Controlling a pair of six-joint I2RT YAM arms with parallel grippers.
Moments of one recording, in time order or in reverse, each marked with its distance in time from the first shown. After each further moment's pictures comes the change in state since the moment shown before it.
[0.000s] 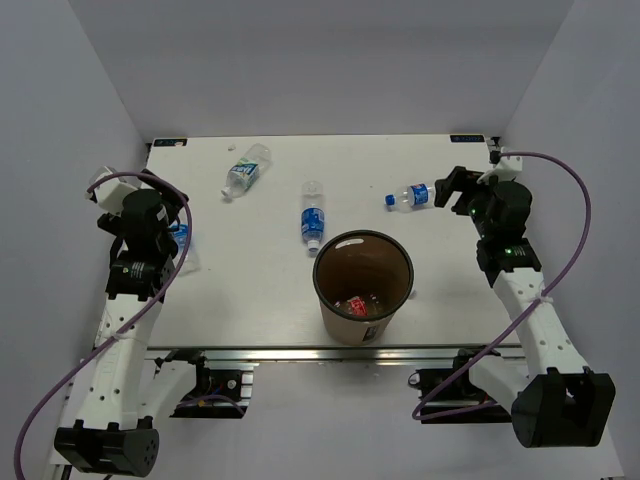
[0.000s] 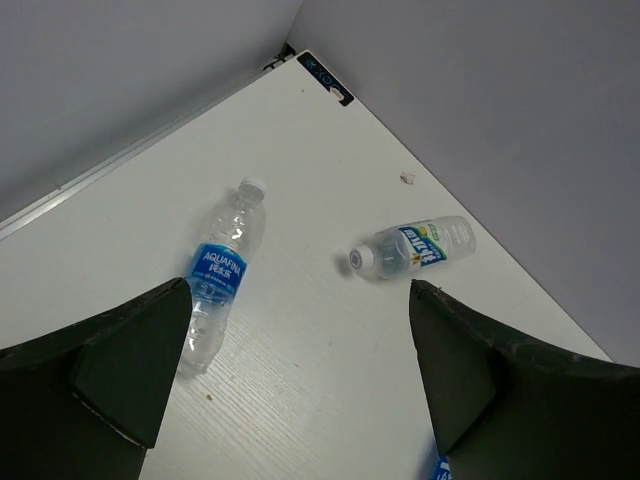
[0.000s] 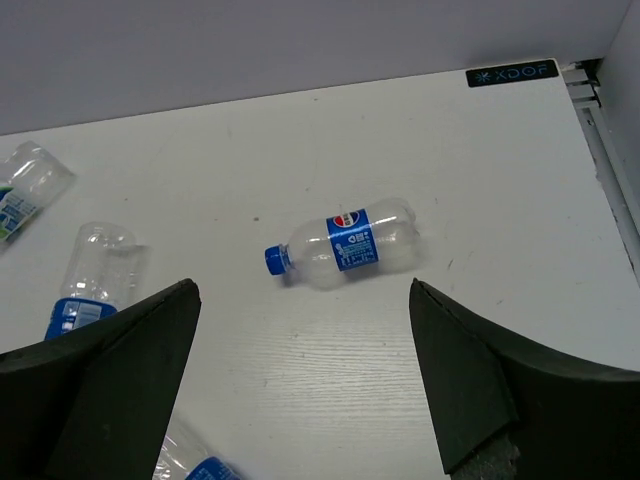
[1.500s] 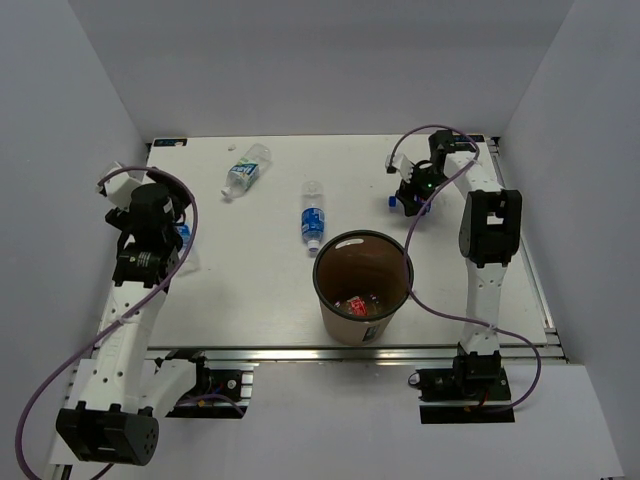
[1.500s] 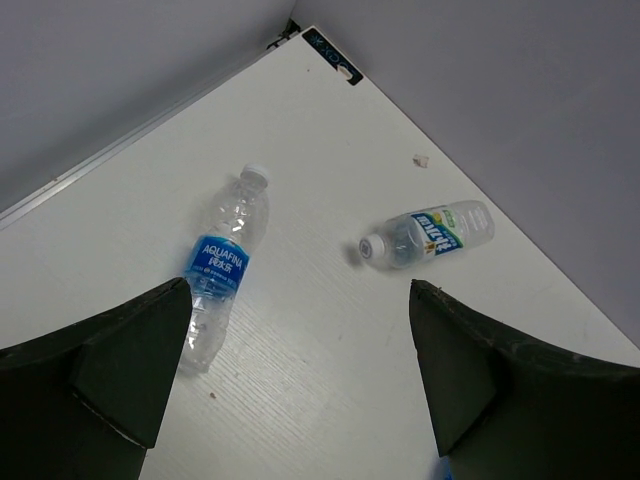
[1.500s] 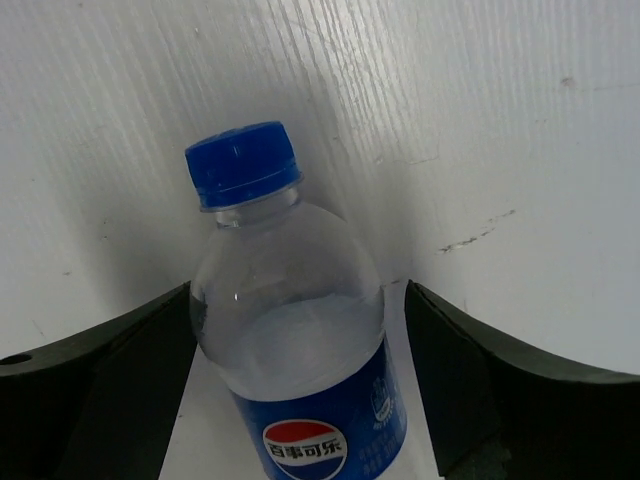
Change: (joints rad) left arm 0.000 0.055 -0.014 0.031 0.016 0.010; right arm 0.010 1.306 1.153 -0.969 -0.464 -1.398
